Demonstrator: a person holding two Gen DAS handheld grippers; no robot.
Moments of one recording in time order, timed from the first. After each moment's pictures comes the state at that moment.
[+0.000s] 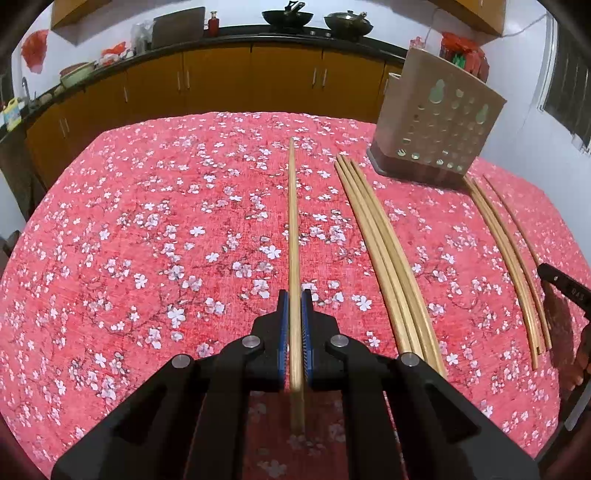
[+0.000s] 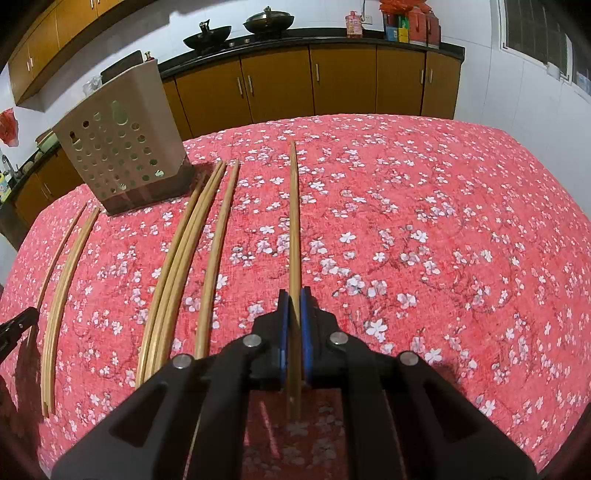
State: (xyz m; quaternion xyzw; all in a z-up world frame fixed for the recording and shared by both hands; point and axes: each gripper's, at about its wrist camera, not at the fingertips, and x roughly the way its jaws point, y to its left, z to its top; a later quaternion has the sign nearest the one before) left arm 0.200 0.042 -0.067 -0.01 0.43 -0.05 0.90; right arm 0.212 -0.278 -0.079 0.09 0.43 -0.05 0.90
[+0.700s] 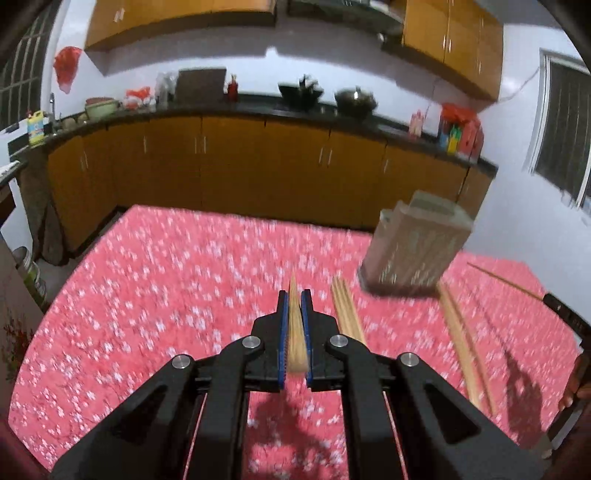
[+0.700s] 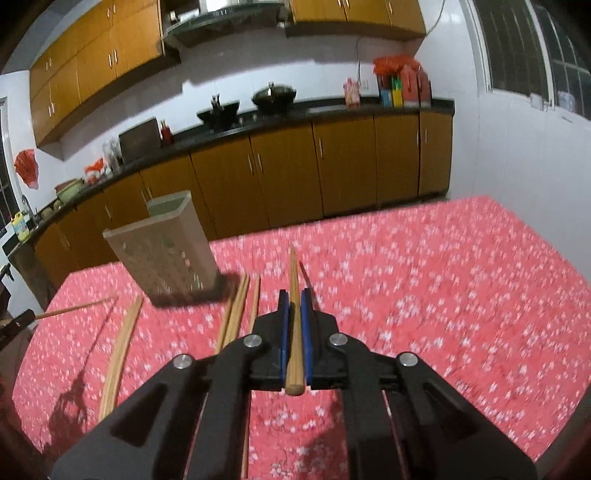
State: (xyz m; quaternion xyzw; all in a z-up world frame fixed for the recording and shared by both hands) left arm 0.186 0.069 0.038 -0.06 0.29 -0.03 0.95; right arm 0.181 -0.295 0.026 0.10 0.28 -0.05 0.95
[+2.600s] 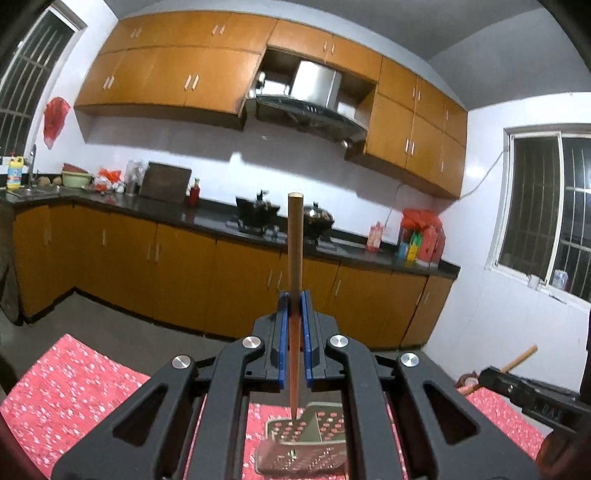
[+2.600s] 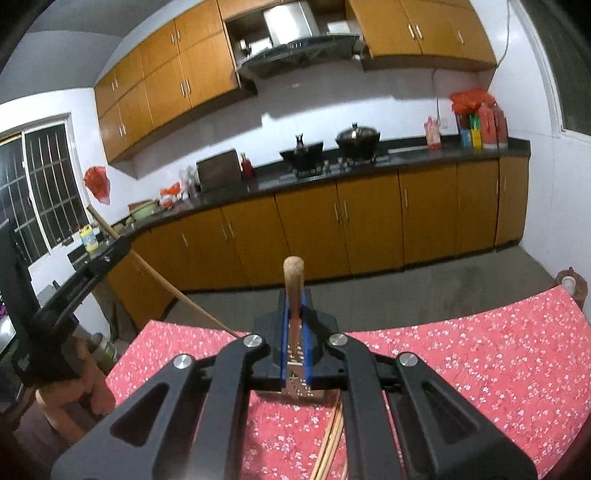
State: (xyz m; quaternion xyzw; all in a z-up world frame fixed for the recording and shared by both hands) left arm 0.261 -0.022 0.163 -0.11 0.10 -0.08 0.99; right arm 0.265 -0.248 0.160 0.11 0.24 0.11 0.96
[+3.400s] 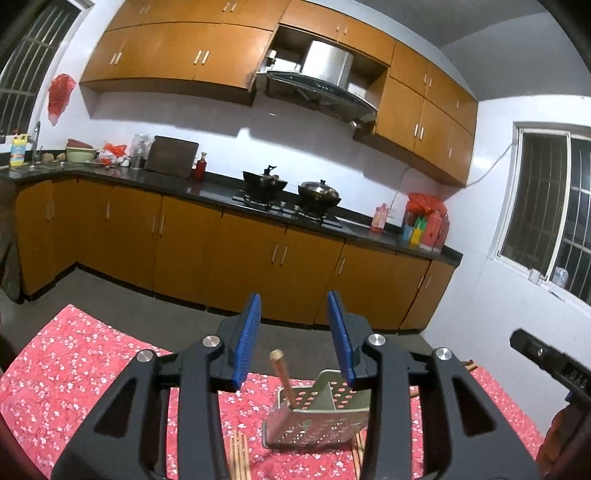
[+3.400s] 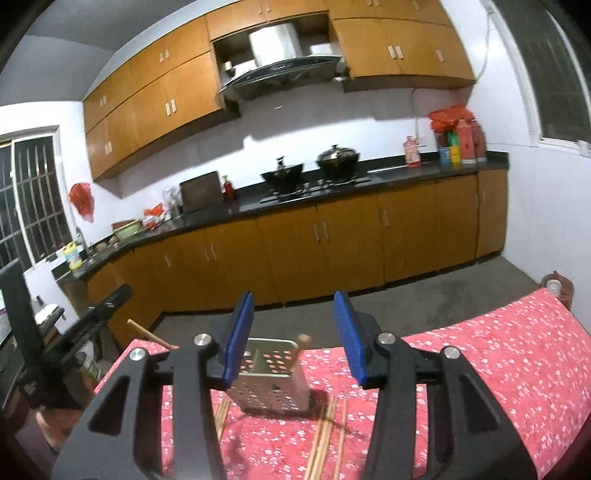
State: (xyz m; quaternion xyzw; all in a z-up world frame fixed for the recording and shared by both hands) left arm 0.247 0.006 0.144 -0.13 0.13 -0.08 0.98; right arm 0.233 -0.267 0.153 0.12 0.18 0.05 0.97
